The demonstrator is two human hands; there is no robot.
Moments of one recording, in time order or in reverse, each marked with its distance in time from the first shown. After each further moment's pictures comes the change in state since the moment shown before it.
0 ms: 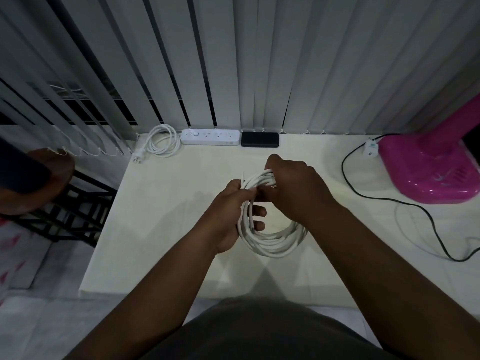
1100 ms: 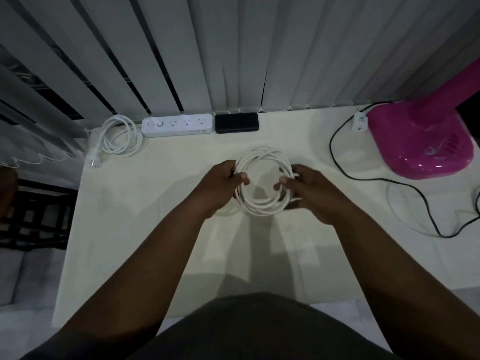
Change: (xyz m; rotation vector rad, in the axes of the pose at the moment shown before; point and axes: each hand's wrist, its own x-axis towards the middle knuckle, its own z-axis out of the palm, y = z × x) left_hand 0.127 -0.001 -0.038 0.763 0.002 0.108; right_hand -0.004 0.103 0.063 1.169 -0.214 0.792
